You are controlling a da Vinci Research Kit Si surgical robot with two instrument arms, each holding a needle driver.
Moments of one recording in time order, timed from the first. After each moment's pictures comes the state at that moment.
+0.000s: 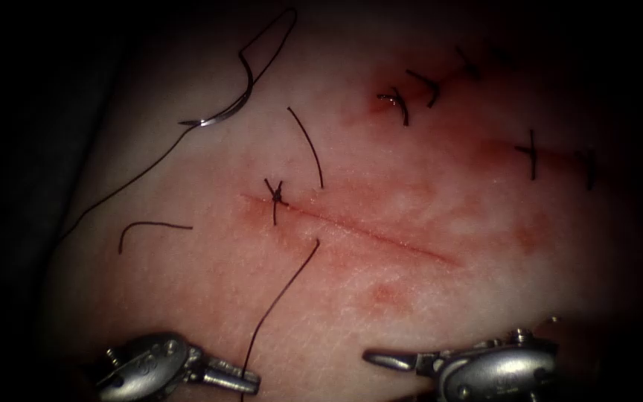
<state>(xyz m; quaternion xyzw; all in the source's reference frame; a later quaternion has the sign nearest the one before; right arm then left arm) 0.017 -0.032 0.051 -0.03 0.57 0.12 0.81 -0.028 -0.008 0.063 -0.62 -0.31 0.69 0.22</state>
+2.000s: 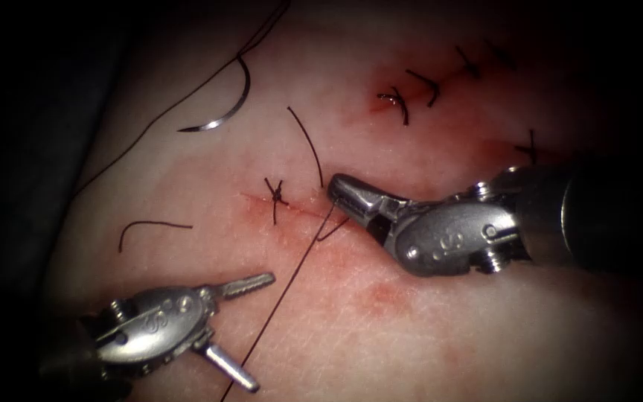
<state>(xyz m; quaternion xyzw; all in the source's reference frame) 0.021 -0.020 0.050 -0.27 0.44 0.07 0.85 -0.030 -0.004 0.059 -0.57 -0.27 0.74 0.23</state>
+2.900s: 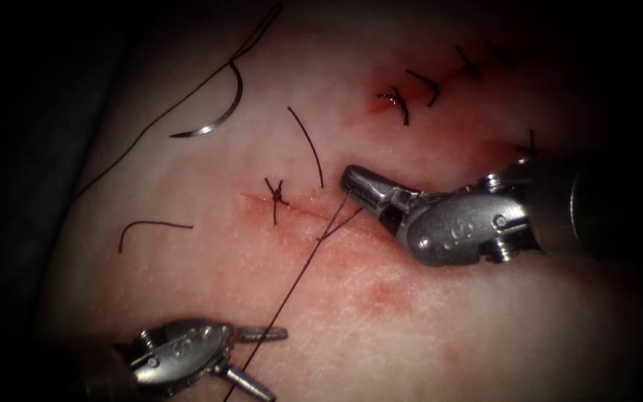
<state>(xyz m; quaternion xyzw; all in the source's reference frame) 0.021 -0.020 0.051 -0.27 0.45 0.07 0.85 -0.030 -0.008 0.066 -0.56 -0.33 0.72 0.23</state>
